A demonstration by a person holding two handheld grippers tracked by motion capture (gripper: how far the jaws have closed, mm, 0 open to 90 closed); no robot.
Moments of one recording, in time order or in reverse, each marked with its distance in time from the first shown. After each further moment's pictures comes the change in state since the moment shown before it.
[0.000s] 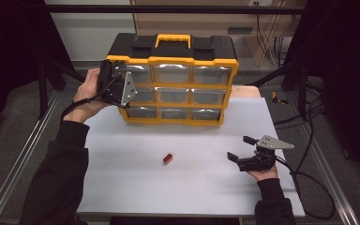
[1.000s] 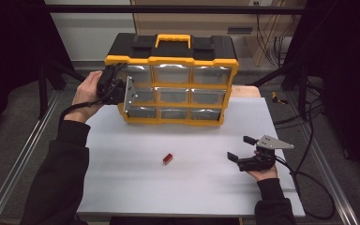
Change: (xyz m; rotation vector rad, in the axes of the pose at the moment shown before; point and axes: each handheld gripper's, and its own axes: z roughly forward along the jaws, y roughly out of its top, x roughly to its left) left arm -0.008 -0.001 -0.003 0.012 0.169 0.150; right arm 0.000 0.000 0.000 0.004 -0.005 0.003
